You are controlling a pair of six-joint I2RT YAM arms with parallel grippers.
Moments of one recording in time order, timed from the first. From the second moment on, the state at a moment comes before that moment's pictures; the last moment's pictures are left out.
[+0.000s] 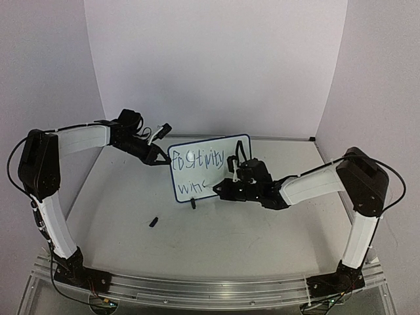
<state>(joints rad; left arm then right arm) -0.37 1.82 1.42 -0.53 0.73 0.27 0.81 1.89 0.99 0.37 -0.07 0.67</state>
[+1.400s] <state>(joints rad) -0.37 1.82 1.42 -0.53 0.73 0.27 0.82 1.86 0.99 0.32 -0.10 0.67</state>
